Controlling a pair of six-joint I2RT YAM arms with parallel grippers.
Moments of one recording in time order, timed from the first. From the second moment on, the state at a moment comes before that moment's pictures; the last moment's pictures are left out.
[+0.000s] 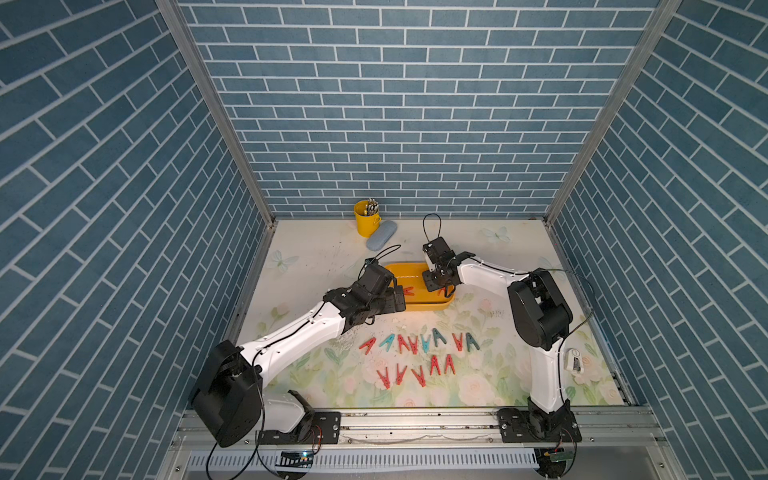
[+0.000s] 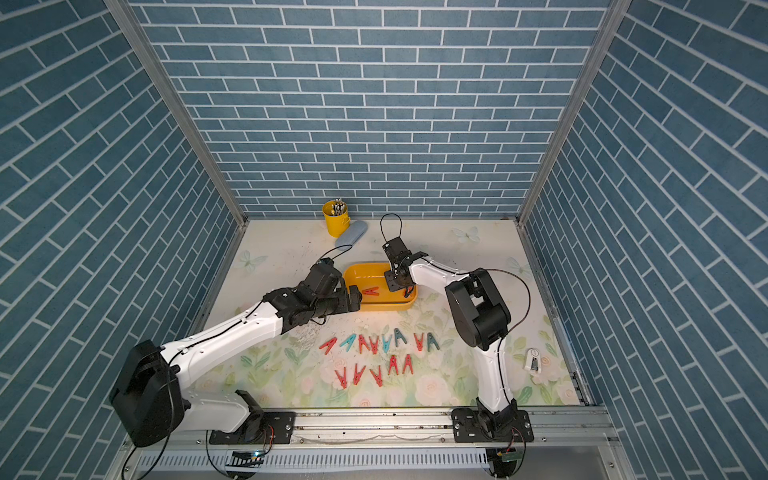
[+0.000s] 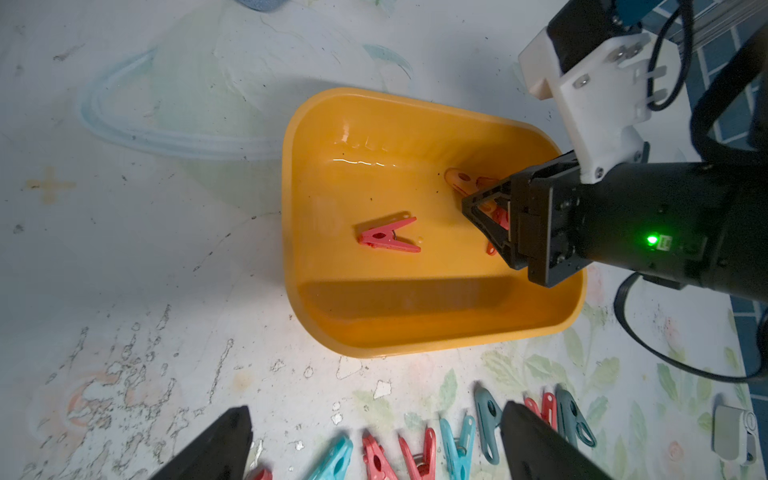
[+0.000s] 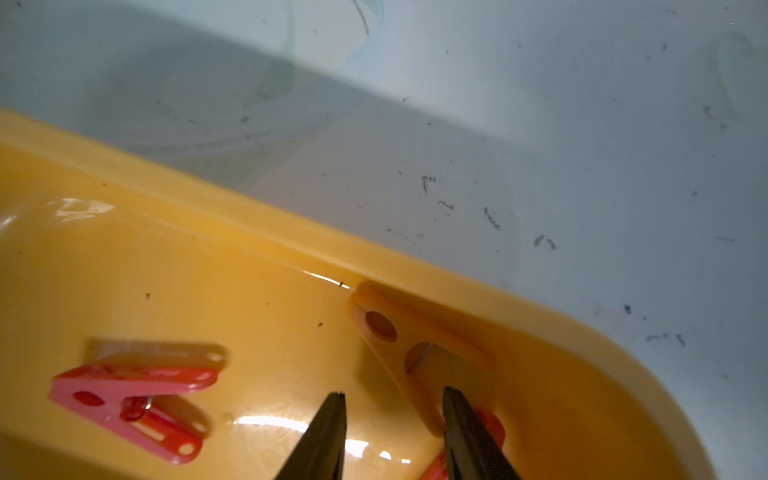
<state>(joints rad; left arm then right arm) -0.70 1.36 0.96 -0.46 -0.11 -0.72 0.63 2.07 1.48 -0.51 0.09 0.16</state>
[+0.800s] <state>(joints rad) -0.70 1.33 0.95 -0.45 -0.08 -0.70 0.65 2.03 1.46 -0.52 0.09 0.18</state>
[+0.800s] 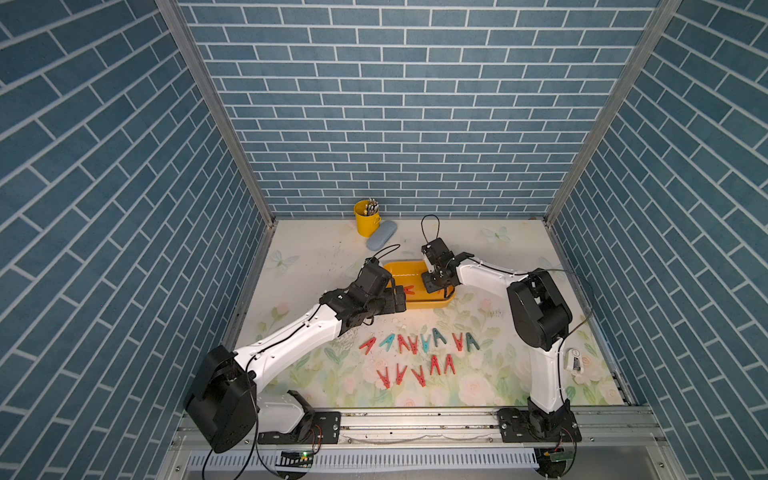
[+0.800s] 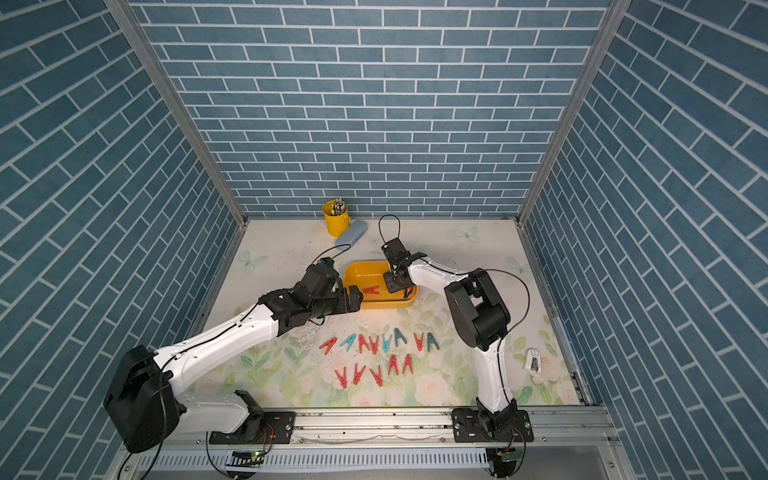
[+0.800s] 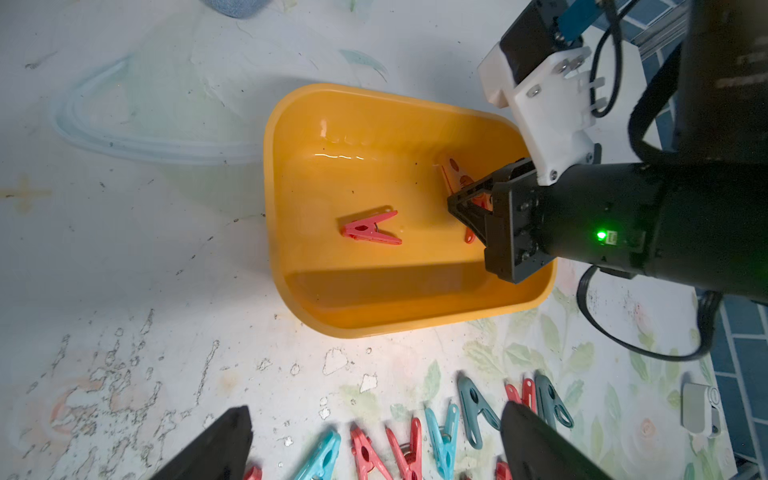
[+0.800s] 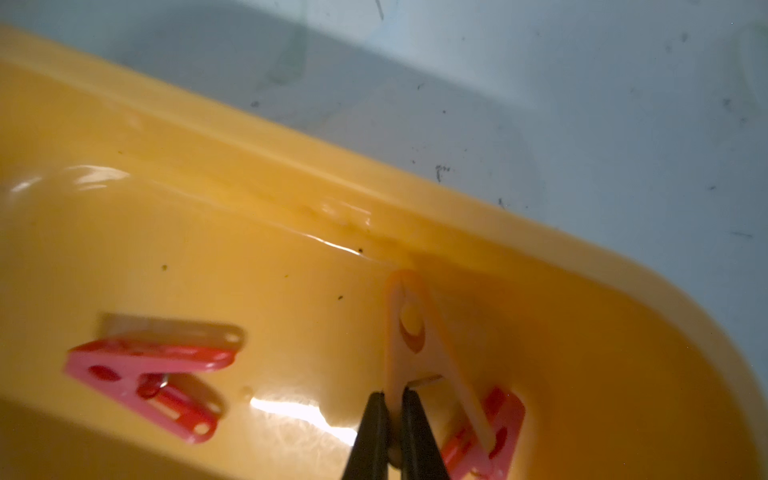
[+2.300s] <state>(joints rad) -0.70 1.33 0.97 -0.45 -0.01 -0.59 1.11 1.21 0.57 -0.59 0.18 0.85</state>
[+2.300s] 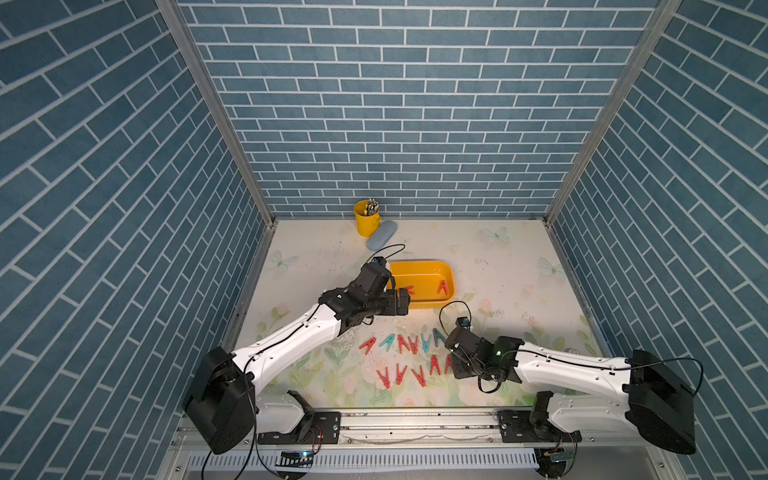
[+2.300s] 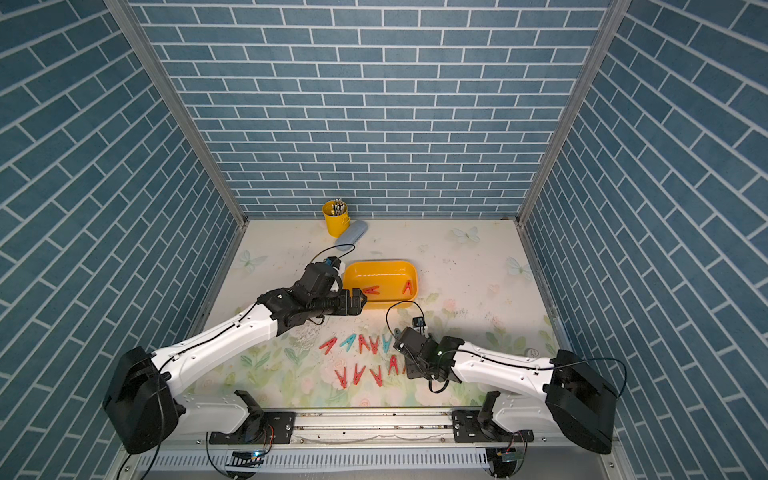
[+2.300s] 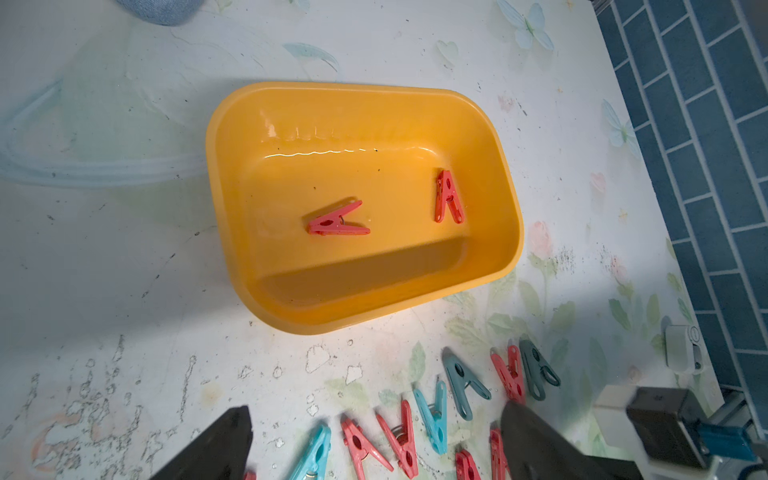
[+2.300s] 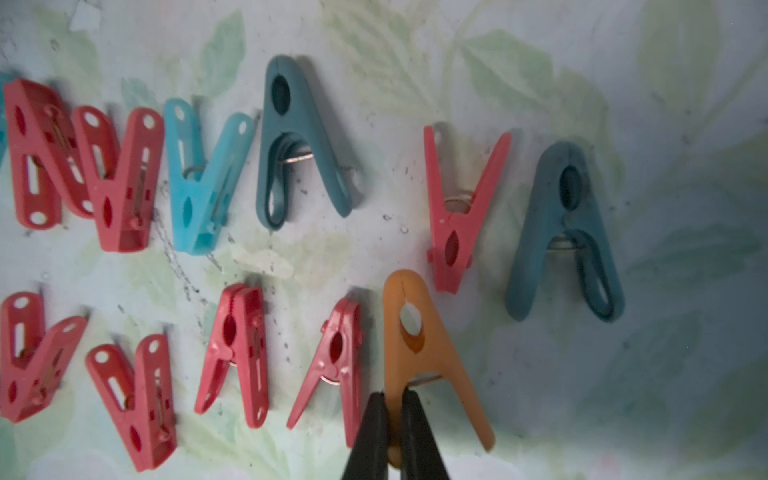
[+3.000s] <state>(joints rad) -0.70 1.39 1.03 -0.46 -0.01 -0.58 1.20 1.16 0.49 -0.58 0.18 0.99</state>
